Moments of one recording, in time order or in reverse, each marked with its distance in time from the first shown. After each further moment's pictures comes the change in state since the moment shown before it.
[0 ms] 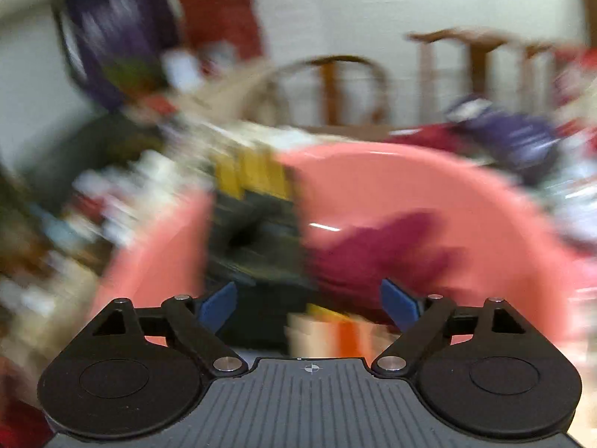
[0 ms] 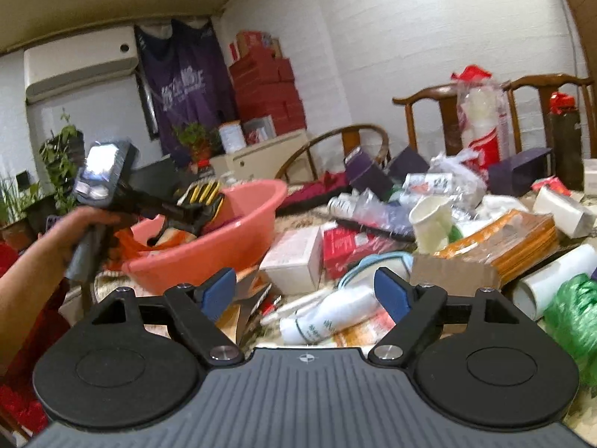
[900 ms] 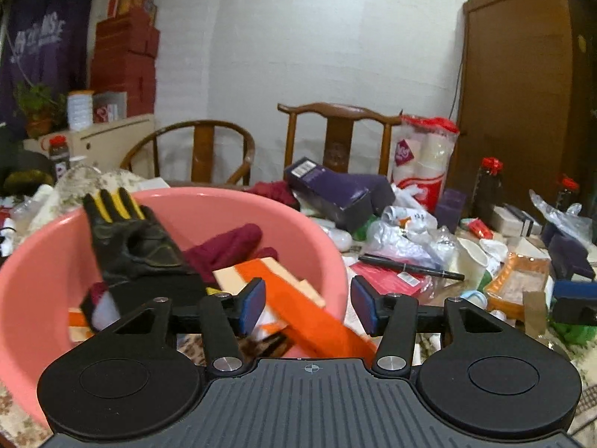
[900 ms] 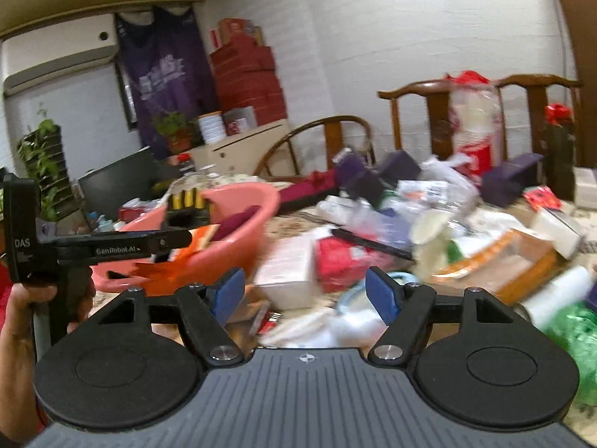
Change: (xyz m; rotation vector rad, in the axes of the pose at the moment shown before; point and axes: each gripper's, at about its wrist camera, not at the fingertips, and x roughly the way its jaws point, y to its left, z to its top) left arm -0.066 -0.046 -0.054 0.033 -0.251 -0.348; right arm 0.004 0.020 0.031 0.017 0.033 -0.091
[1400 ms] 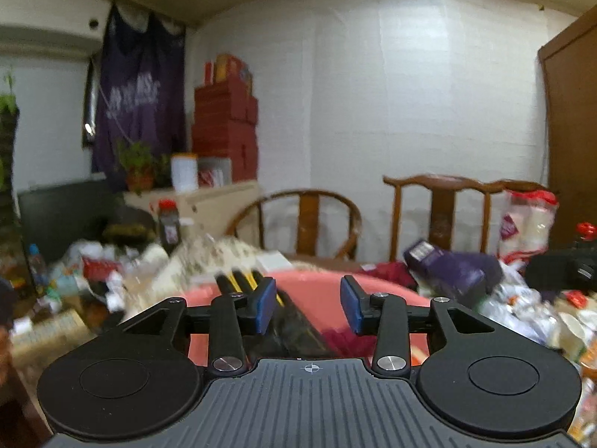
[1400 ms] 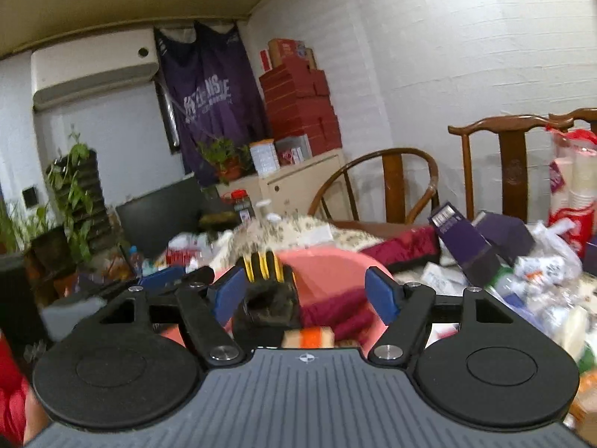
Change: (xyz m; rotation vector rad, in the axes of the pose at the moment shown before) left arm -0.047 0.047 0.030 -0.028 -0.219 0.316; right arm 0.077 0.117 0.075 -0.052 -0.060 0.133
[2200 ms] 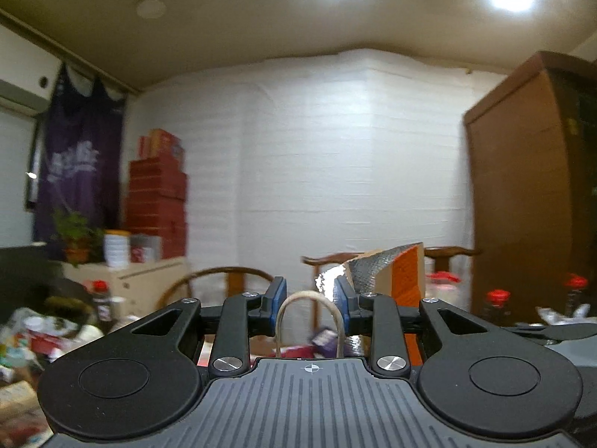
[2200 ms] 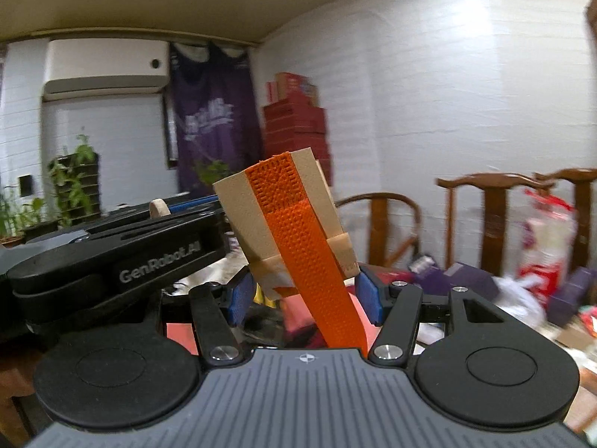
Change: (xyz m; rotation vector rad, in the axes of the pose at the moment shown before) left arm -0.067 -0.065 0.058 0.042 -0.253 -0.177; right arm -0.038 0.038 0.014 -0.118 -0.117 -0.053
